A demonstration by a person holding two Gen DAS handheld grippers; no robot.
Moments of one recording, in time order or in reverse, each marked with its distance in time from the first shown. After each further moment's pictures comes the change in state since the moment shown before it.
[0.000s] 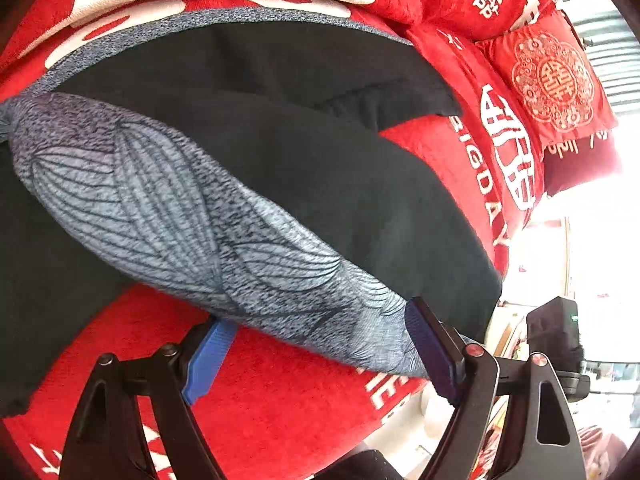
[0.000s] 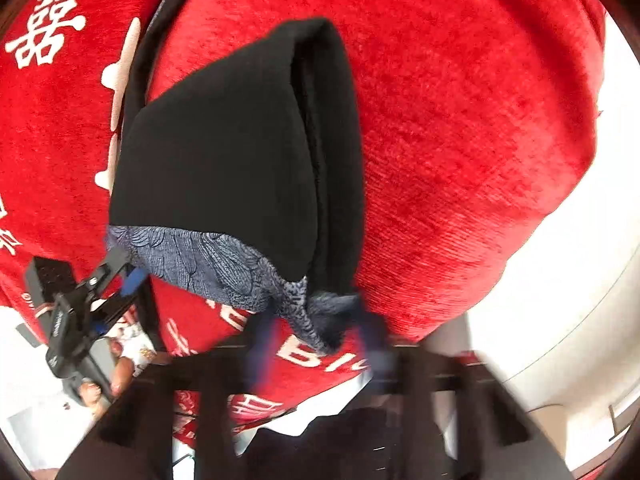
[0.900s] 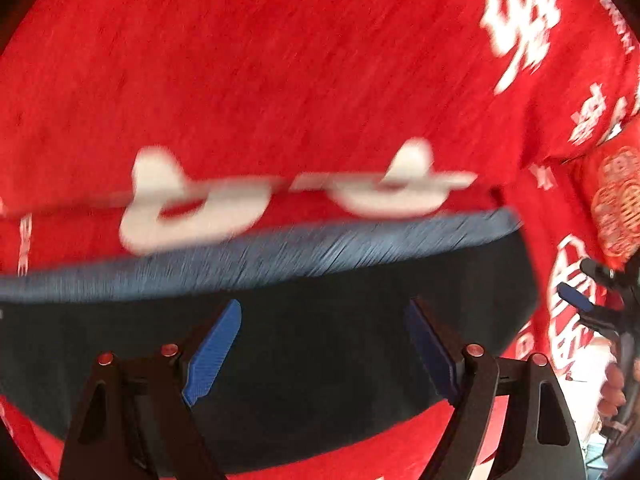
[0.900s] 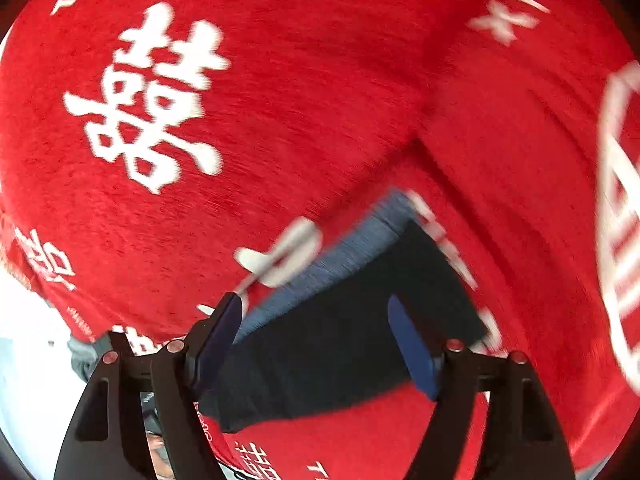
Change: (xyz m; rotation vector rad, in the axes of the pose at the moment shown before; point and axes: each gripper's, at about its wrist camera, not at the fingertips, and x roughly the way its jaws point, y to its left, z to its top) left arm -0.046 0.024 0.140 -0.218 -0.212 0.311; right arm -0.062 0.161 0.247 -0.305 -0.114 -0.040
